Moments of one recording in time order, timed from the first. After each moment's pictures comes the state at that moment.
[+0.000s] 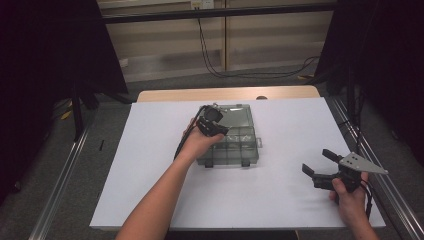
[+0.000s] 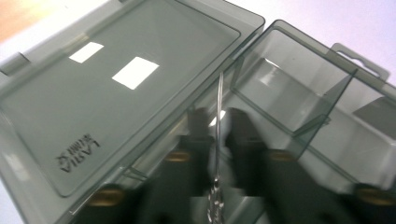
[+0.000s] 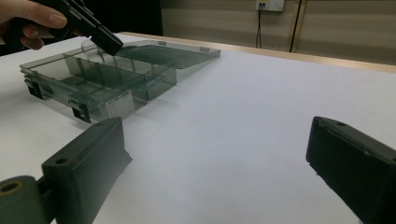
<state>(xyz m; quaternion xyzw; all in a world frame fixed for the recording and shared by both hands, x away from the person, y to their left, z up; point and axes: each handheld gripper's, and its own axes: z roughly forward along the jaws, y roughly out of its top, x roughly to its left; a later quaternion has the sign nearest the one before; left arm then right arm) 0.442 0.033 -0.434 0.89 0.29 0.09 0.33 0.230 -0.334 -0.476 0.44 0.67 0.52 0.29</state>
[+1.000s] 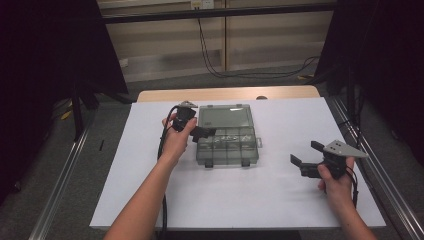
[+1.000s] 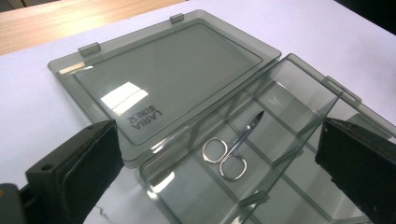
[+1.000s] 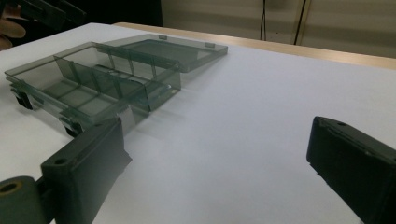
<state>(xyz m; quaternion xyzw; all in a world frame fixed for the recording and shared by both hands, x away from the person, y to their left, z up) 0.446 0.111 -0.429 0.83 0.36 0.06 0.43 0.266 -0.306 -0.463 0.45 0.69 0.50 0.27</state>
